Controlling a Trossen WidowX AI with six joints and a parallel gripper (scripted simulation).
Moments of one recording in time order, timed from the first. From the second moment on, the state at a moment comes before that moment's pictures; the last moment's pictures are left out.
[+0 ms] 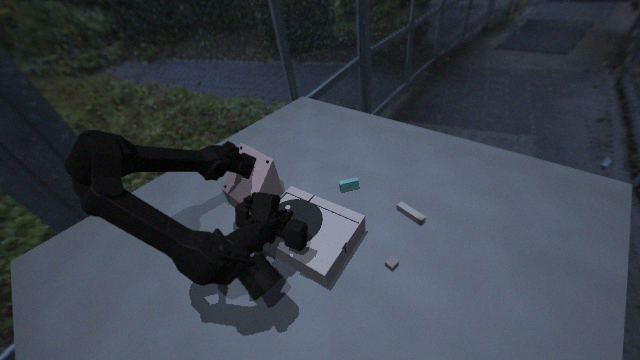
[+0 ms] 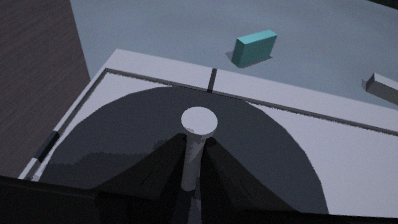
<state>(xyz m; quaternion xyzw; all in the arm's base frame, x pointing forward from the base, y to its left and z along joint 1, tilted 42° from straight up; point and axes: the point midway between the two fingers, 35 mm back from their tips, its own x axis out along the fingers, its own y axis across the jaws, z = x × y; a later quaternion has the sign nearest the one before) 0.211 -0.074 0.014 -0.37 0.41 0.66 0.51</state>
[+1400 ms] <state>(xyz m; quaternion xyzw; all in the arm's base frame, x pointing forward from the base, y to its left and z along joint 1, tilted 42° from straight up) 0.210 -0.074 0.013 -0.37 0.41 0.66 0.51</state>
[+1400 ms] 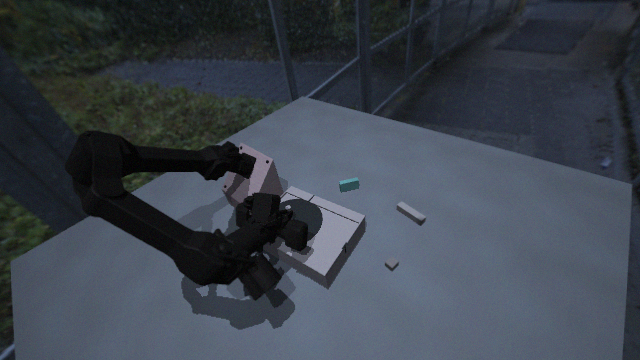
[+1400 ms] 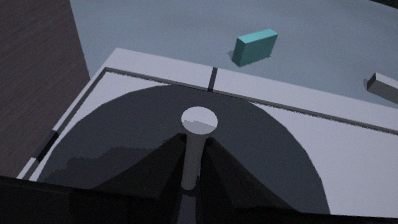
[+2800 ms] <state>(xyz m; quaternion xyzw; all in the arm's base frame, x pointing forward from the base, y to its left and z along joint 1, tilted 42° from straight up) 0.210 -0.078 0.009 -0.37 0.41 0.66 0.51</state>
